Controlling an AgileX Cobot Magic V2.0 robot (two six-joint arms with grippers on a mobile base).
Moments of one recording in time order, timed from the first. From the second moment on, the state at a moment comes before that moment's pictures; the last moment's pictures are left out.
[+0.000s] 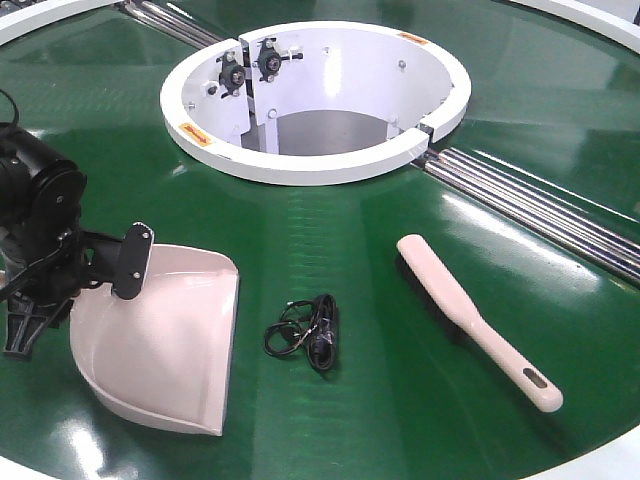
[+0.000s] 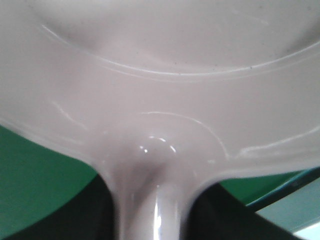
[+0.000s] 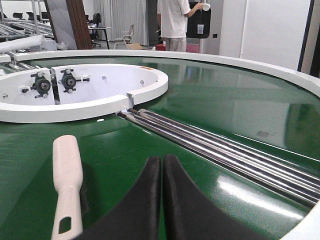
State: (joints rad) left arm -0.29 1.71 -1.20 0.39 1.11 1.12; right arm -0.03 -0.01 0.03 -0.10 0.10 0.07
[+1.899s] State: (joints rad) left arm -0.29 1.77 -1.20 0.30 1.07 1.10; right arm -0.03 -0.01 0.03 -0.10 0.10 0.07
